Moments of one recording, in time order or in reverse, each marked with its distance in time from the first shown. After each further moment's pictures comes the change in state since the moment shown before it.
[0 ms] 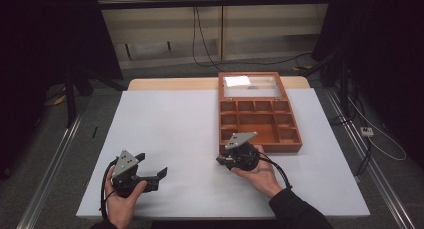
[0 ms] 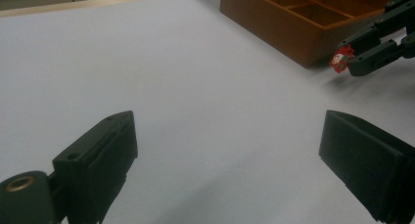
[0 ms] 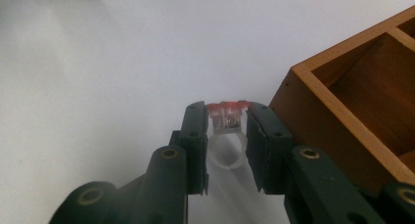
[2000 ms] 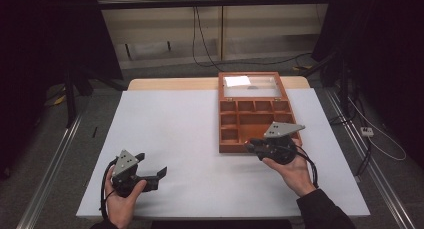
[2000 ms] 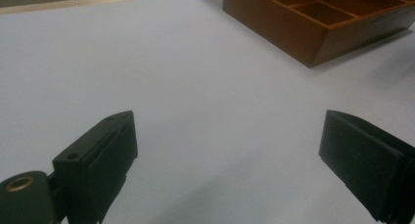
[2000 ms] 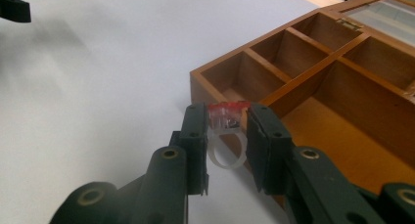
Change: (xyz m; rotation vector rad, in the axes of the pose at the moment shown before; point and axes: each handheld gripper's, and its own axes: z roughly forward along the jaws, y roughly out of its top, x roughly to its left) left arm 0.002 -0.001 0.000 0.005 0.008 -0.005; right arm -0.032 -0.015 -0.089 -0.148 -0.109 0.086
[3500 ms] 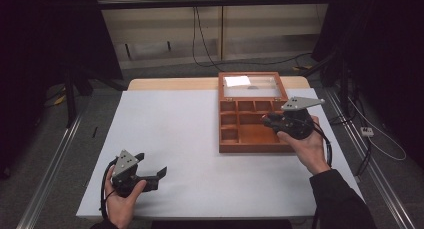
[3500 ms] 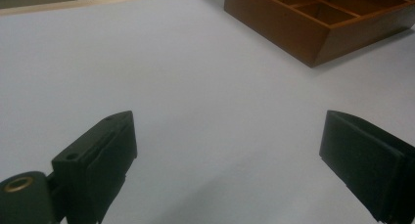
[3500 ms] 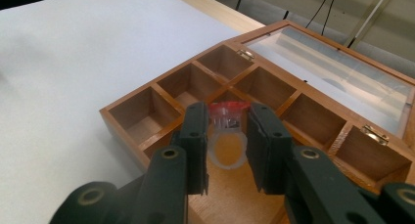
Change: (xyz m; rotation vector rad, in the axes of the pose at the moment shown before) left arm 0.000 0.000 0.000 -0.003 0.005 0.000; right arm -0.054 0.033 -0.027 -0.015 -0.160 0.015
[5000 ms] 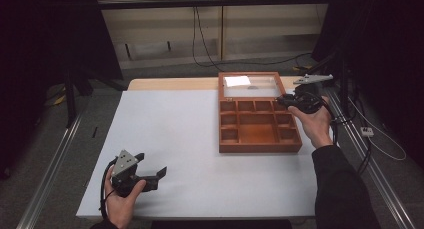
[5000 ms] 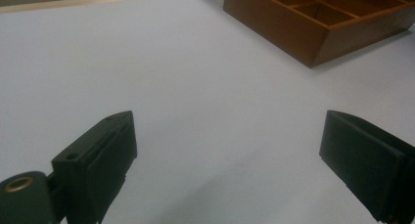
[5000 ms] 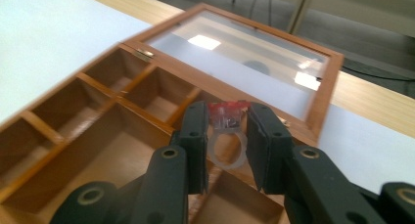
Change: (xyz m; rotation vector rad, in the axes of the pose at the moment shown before) left arm 0.001 0.000 0.000 0.005 -0.008 -0.003; right arm -0.082 0.008 0.024 0.080 -0.163 0.141
